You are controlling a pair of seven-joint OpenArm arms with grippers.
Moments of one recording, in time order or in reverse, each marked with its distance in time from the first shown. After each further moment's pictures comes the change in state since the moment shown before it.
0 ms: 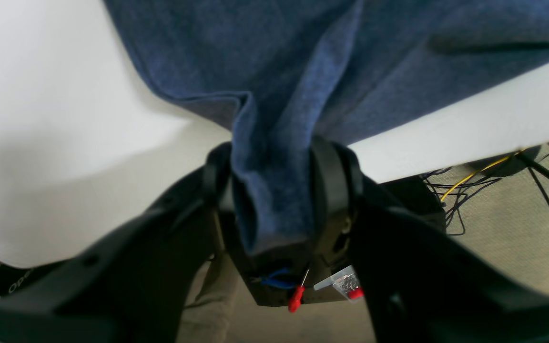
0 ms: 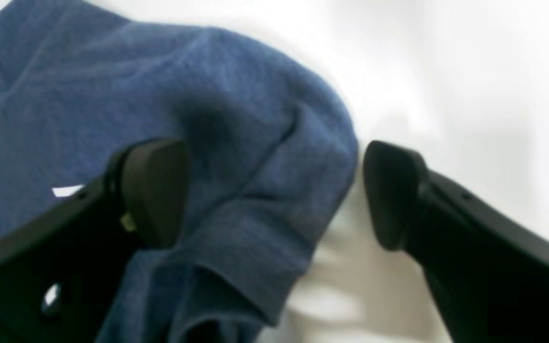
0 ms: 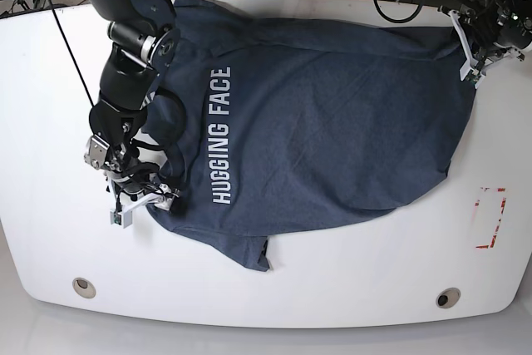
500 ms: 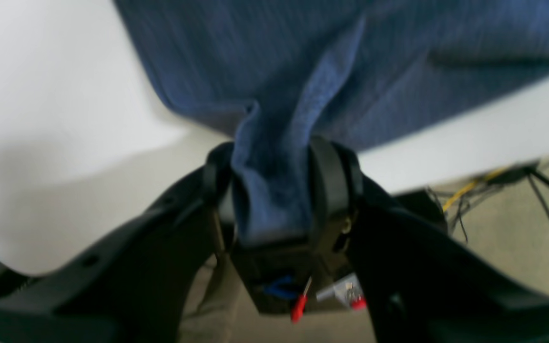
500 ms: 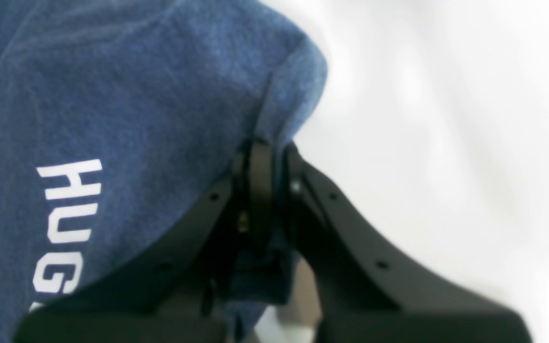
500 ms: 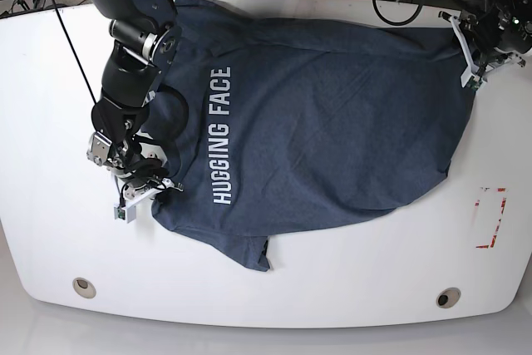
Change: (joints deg) left arm -1.8 0.0 0.0 0.0 -0.1 0.0 0.0; right arm -0.6 -0.3 0.0 -0.4 -0.3 0.0 -0.7
